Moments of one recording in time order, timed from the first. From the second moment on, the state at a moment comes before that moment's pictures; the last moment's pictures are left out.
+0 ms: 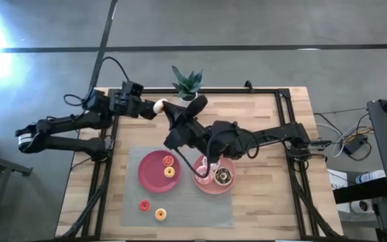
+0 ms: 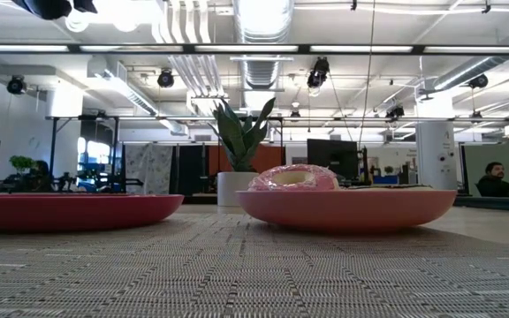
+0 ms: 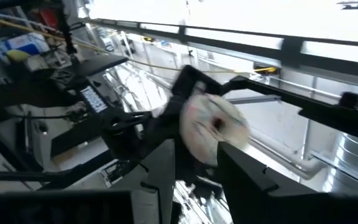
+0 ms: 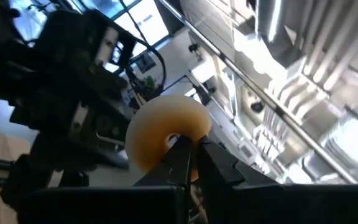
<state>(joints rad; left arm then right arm) 0.36 0.94 0.72 0.89 0.56 -1.53 0.25 2.03 2.14 0.24 0.93 -1.23</state>
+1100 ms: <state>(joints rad) 0.33 0.79 0.87 -0.37 0.33 0.11 -0.10 1.86 1.96 -0.76 -0.41 1.04</state>
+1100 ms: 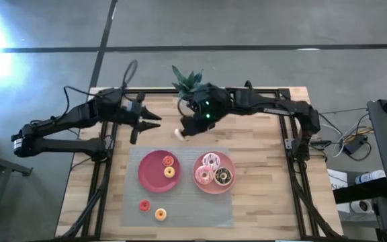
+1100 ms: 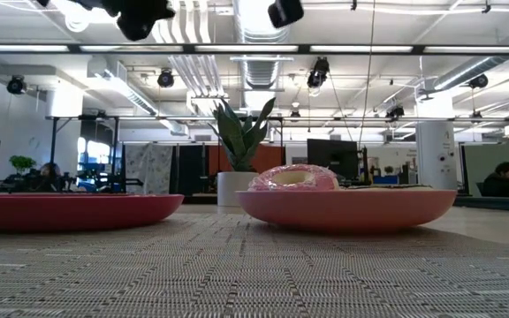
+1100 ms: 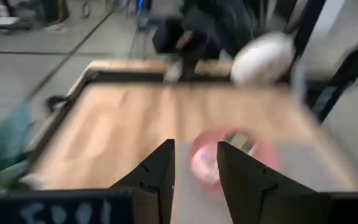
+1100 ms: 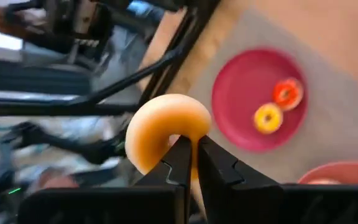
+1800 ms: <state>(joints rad) 0.10 0.95 0.92 -0.46 -0.04 0.78 -0.21 1.87 1.66 -0.63 -1.00 1.18</state>
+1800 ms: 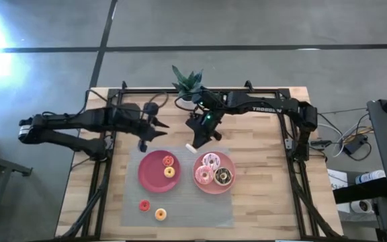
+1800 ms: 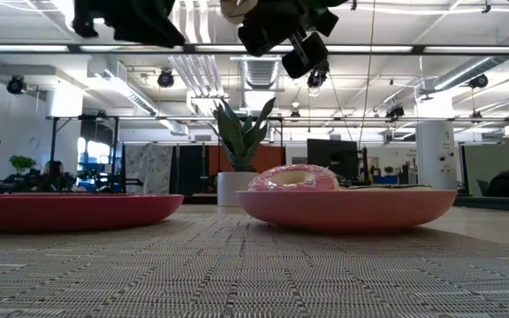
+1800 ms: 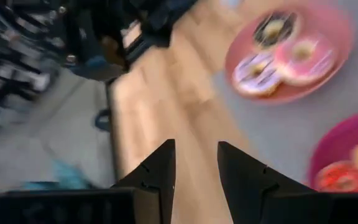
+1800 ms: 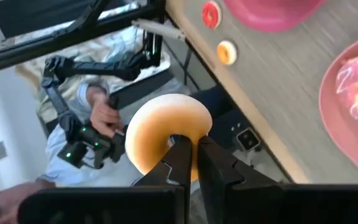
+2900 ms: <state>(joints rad) 0.00 1.08 1.02 -0.35 -0.12 0.40 -0.21 1.87 1.61 -0.60 -0.81 1.02</state>
